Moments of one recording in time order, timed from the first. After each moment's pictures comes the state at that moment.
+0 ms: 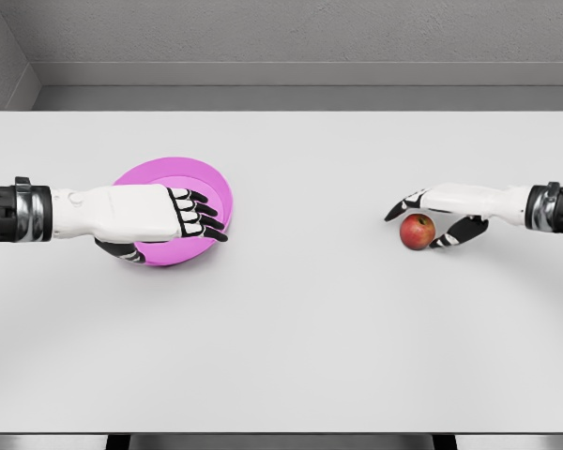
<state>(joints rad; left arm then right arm) -0.67 0.91 -0.74 -1.72 -0.35 -0.61 -0.58 -0.71 -0.76 0.81 -1.12 0.08 -0.61 0.61</state>
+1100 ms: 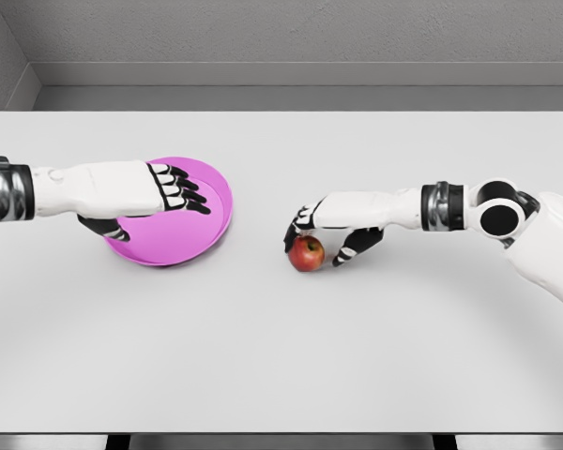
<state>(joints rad) -0.70 0.91 -0.72 -1.65 -0.35 -0.61 -0.58 -0.79 -0.58 0.94 -1.29 0.05 -0.61 0.61</state>
